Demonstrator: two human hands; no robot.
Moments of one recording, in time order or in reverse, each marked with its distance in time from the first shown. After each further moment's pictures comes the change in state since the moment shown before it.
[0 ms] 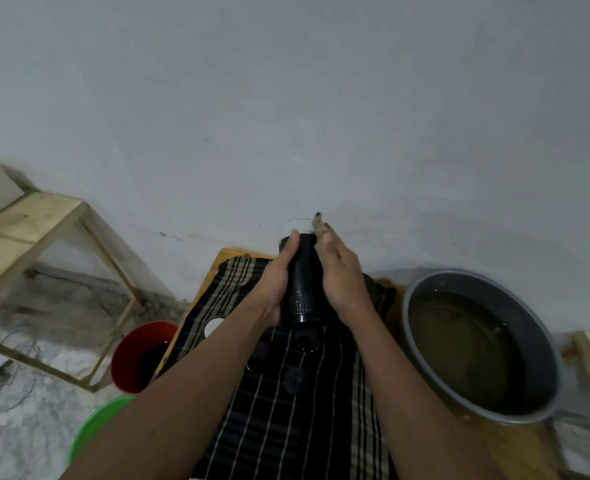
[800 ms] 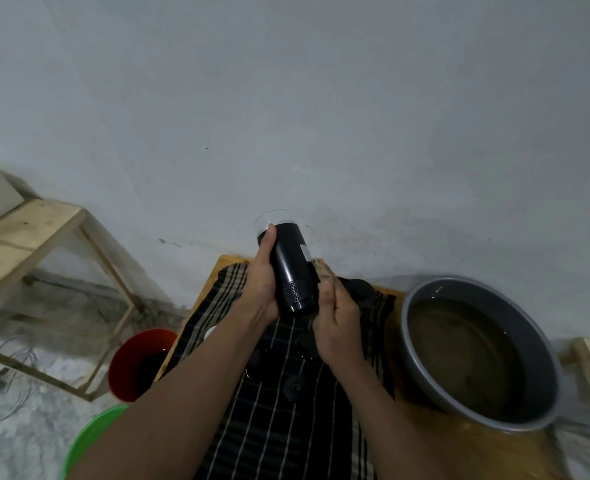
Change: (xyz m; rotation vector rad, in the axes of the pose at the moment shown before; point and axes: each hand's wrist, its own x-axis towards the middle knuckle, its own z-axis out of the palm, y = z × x) left_hand 0.013 0.009 -0.007 -0.238 0.099 0.111; right_hand -0.053 0.033 0.013 -0.072 0.060 -0.157
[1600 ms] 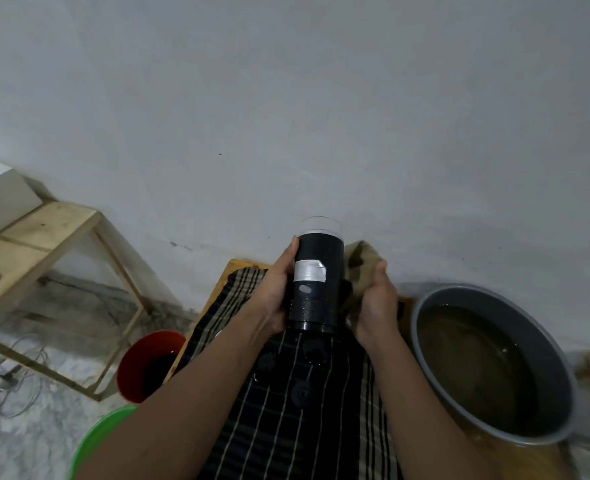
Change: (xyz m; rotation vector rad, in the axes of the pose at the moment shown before) left_hand -0.022 0.005 0.000 0.177 -0.159 -0.120; right_hand 0.059 0.012 -0.023 0.687 0.285 0.609
